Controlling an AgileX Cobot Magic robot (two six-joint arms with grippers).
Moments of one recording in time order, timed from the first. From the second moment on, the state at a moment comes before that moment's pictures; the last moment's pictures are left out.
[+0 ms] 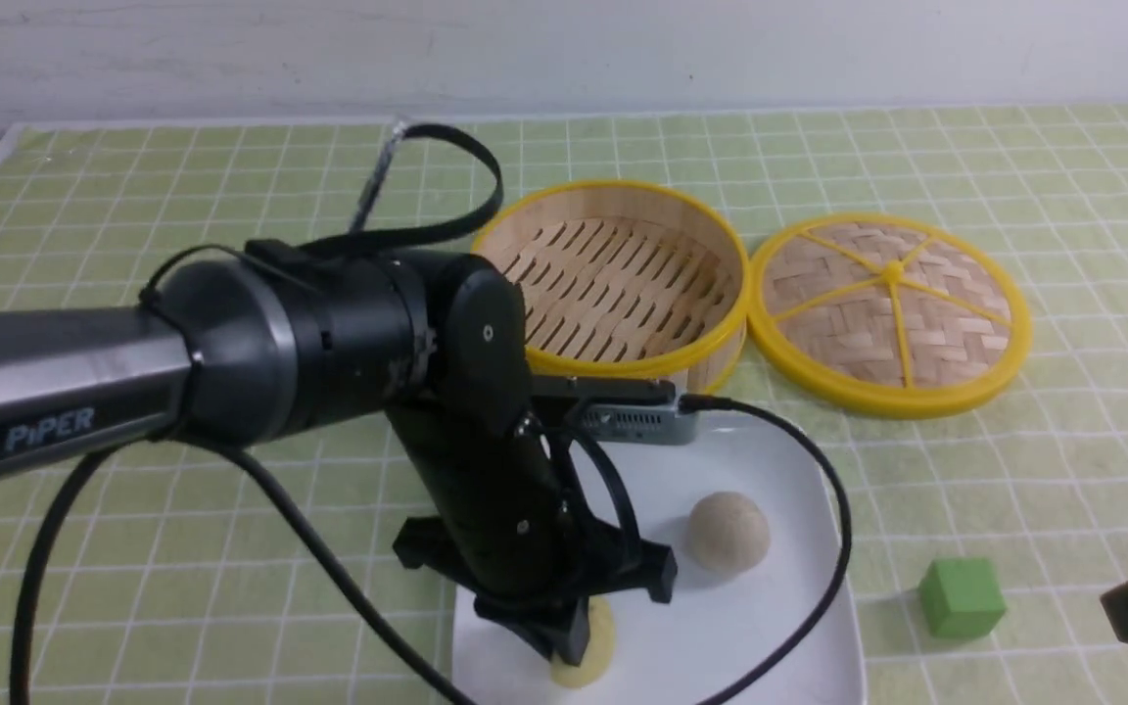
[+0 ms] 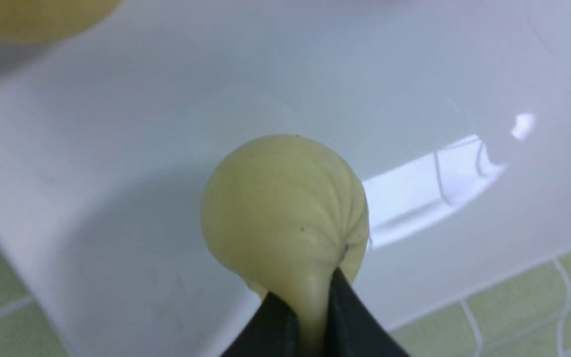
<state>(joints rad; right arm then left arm) 0.25 0.90 -0.69 0.30 0.91 -0.18 -0.69 1.77 -1.15 -0.29 0.89 -0.17</state>
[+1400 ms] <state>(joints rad) 0.25 0.18 -0.28 0.14 0.39 -0.03 -0.69 1.79 -1.33 0.00 1.10 -0.28</state>
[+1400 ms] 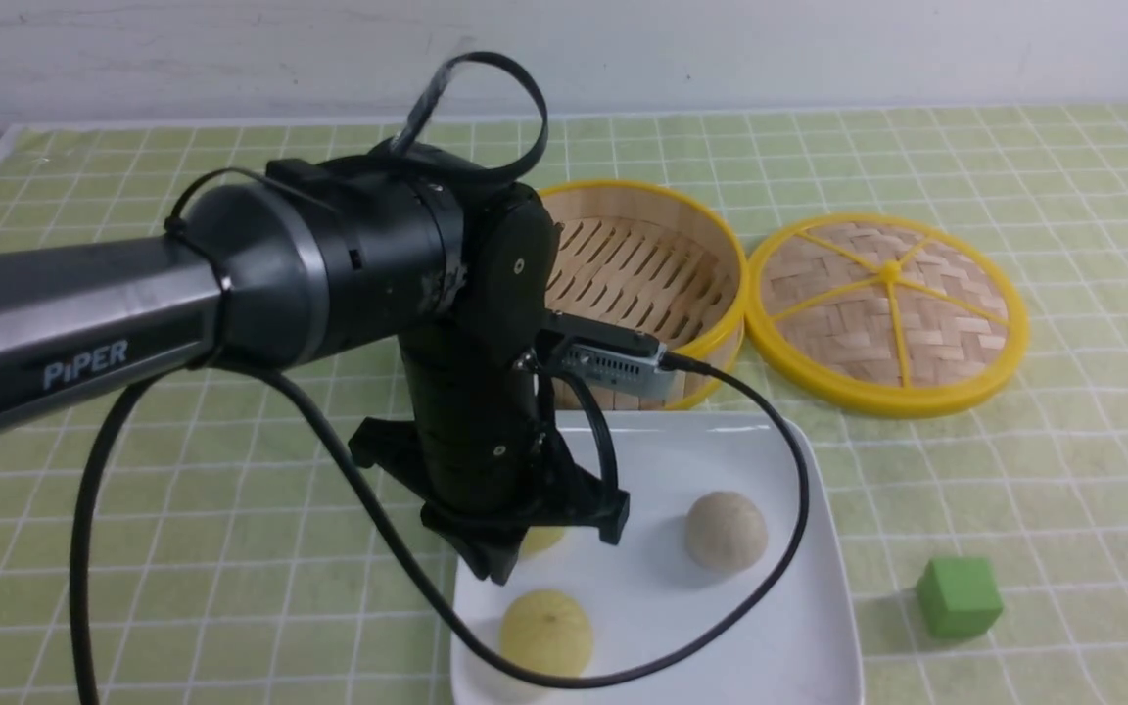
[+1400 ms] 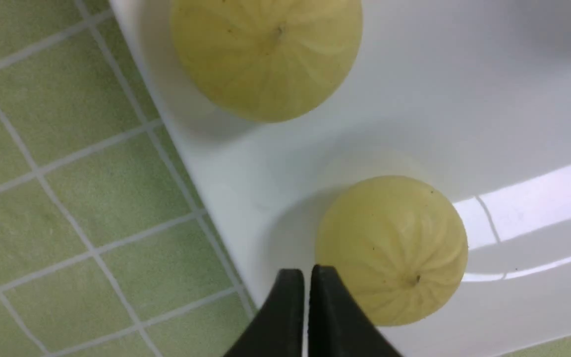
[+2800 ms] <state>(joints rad) -0.01 -0.01 0.02 0.04 0.40 -0.04 -0.69 1.23 -1.11 0.16 1.22 -0.31</state>
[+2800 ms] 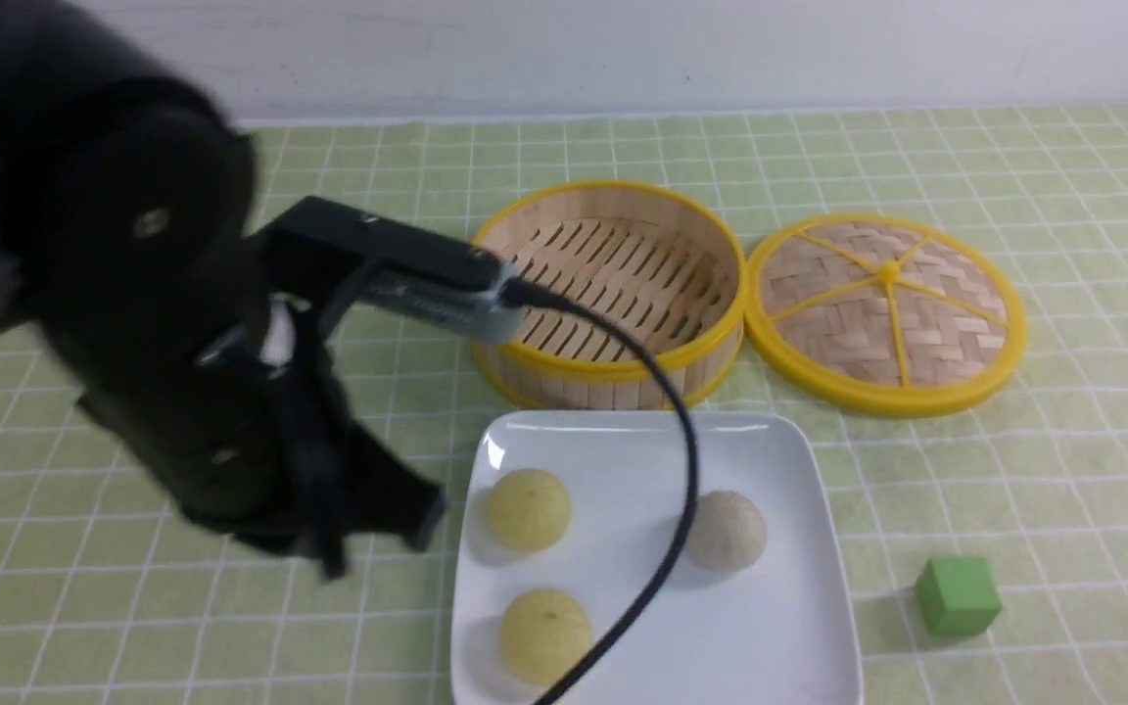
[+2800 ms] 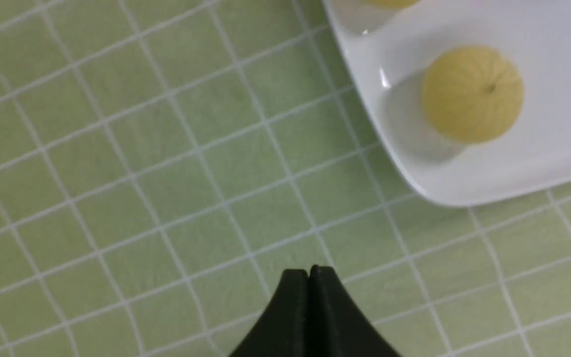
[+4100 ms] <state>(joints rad) -0.01 -0.01 0.02 0.04 0.40 -0.04 -0.36 0.02 -0.13 0.12 0.33 -0.23</state>
